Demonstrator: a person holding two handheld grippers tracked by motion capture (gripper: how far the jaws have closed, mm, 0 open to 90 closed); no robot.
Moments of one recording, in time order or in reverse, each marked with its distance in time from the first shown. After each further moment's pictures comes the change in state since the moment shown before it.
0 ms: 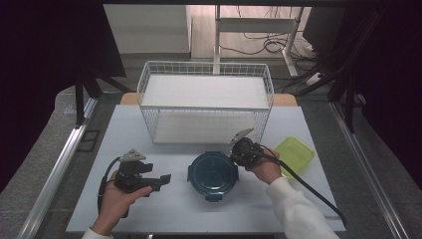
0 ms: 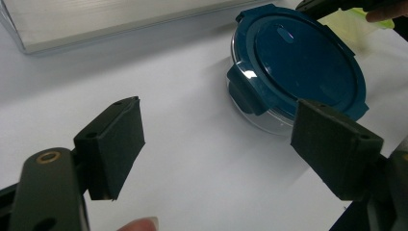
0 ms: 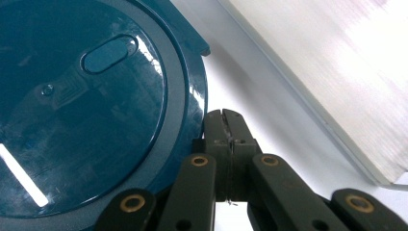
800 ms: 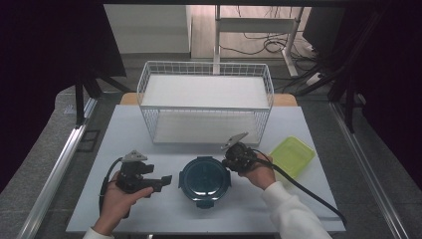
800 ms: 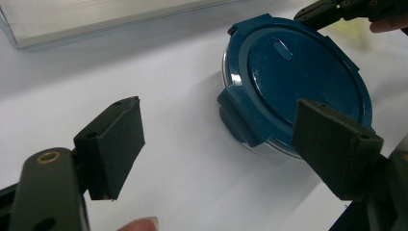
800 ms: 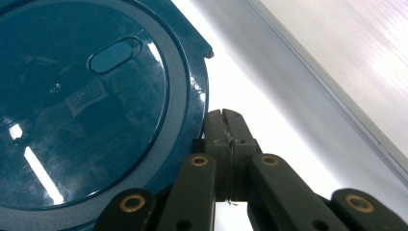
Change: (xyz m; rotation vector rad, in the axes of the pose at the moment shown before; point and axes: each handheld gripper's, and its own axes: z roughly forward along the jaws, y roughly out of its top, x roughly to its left) left arm -0.001 -0.002 0.004 0.014 -0.004 -0.001; right arm 0.022 0.004 0.003 -0.033 0.067 -0.006
